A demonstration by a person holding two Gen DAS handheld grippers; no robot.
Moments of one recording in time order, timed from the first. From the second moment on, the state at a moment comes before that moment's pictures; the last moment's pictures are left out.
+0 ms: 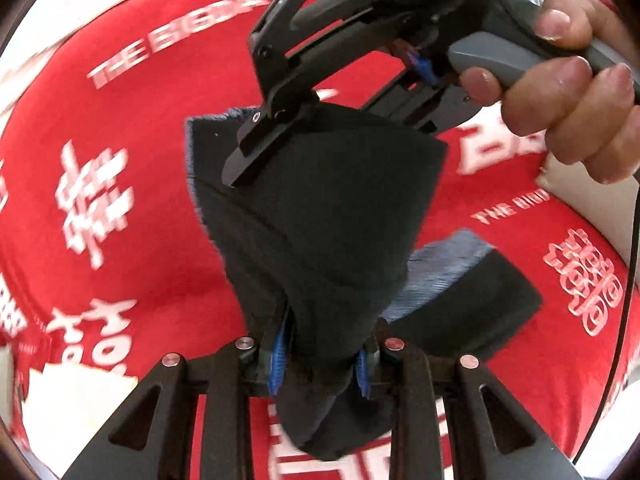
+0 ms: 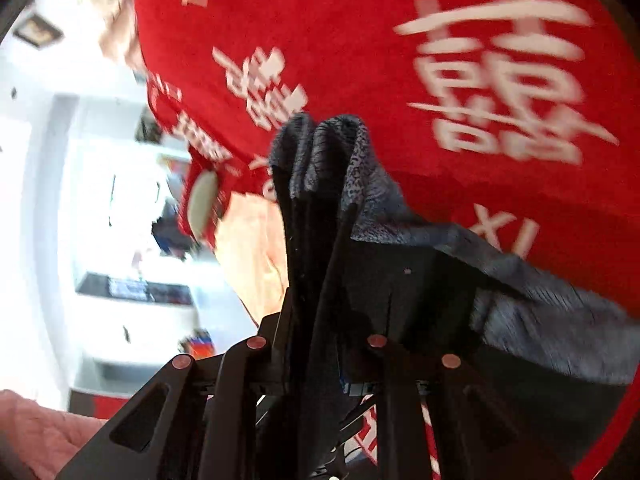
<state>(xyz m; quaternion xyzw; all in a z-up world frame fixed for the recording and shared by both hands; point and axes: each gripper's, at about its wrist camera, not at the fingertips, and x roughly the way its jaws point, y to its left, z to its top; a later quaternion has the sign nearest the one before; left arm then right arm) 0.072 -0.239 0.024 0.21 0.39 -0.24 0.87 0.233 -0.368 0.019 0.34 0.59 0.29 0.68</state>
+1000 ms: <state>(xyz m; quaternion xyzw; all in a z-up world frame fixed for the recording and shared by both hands) 0.014 -0.352 -0.043 0.27 0.50 -0.33 0.76 0.109 -0.541 -0.113 0.36 0.62 0.07 0.69</state>
